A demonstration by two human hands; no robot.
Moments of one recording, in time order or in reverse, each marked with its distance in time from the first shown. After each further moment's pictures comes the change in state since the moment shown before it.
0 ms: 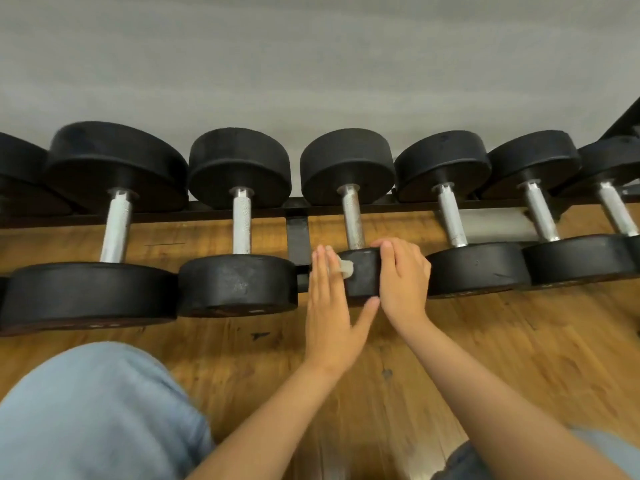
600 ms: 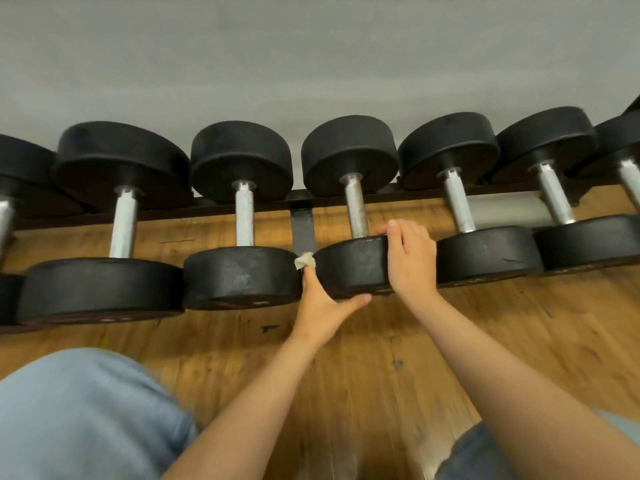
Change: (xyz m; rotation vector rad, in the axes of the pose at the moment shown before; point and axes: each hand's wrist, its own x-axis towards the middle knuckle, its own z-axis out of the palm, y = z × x) left_hand 0.015 -0.037 0.000 -0.487 -0.153 -0.406; right_hand 0.016 0.011 -0.003 0.005 -0.084 0.025
